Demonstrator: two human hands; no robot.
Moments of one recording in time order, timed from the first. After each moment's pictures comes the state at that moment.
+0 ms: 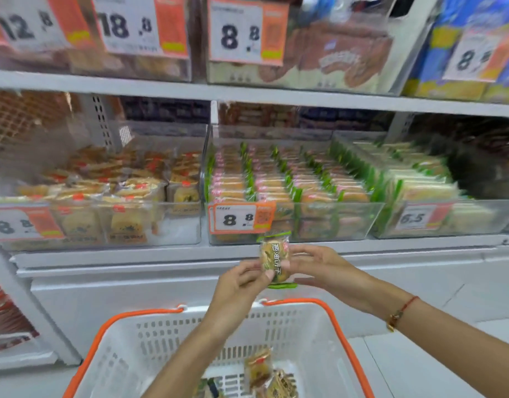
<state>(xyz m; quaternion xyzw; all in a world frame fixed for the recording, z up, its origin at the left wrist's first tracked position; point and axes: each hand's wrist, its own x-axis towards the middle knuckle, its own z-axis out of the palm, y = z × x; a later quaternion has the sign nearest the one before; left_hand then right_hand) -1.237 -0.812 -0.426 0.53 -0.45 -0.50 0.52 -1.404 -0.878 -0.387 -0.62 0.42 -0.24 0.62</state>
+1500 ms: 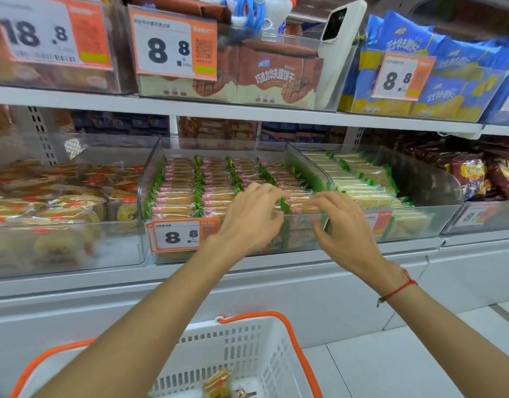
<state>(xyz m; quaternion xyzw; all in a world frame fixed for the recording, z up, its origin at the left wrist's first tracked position) -1.312 -0.925 -0.327 0.54 -0.79 0.02 0.28 -1.502 -0.941 -0.351 -0.82 0.44 -0.34 -0.13</state>
